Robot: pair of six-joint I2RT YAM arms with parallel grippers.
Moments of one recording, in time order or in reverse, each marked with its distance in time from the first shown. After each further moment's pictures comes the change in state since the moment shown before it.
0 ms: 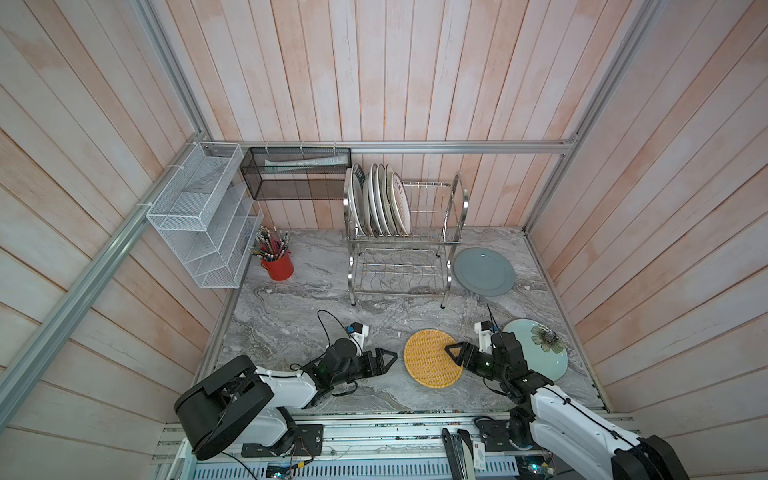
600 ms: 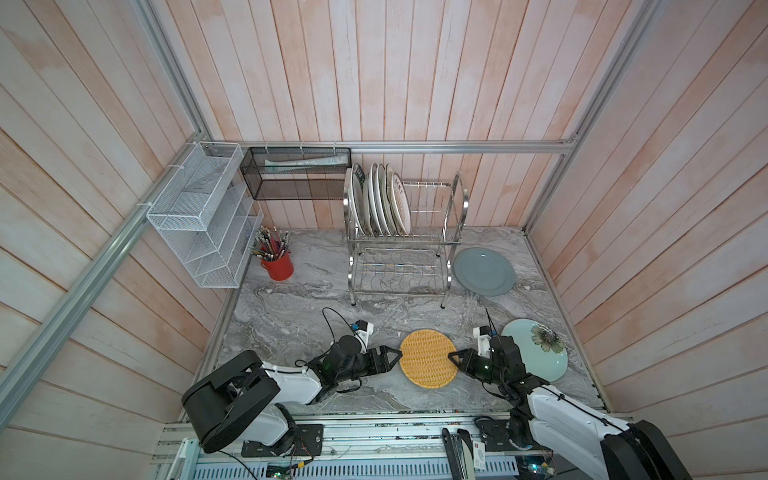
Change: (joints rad) left arm -0.010 -0.019 0.036 -0.018 0.002 -0.011; right arm -0.001 0.089 -0.045 0.134 -0.052 0.052
